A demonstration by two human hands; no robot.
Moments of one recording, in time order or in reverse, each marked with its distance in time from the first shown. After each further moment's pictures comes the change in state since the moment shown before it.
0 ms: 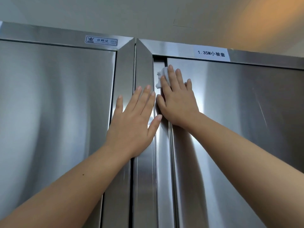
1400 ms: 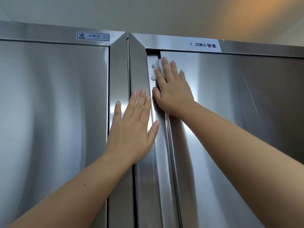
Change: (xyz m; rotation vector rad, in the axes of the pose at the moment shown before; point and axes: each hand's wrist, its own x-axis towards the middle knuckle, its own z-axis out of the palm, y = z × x) left_hand -0.023 0.006 0.002 -0.029 -0.023 0.013; right_hand 0.001 -0.004 -0.009 -0.043 -0.027 0.020
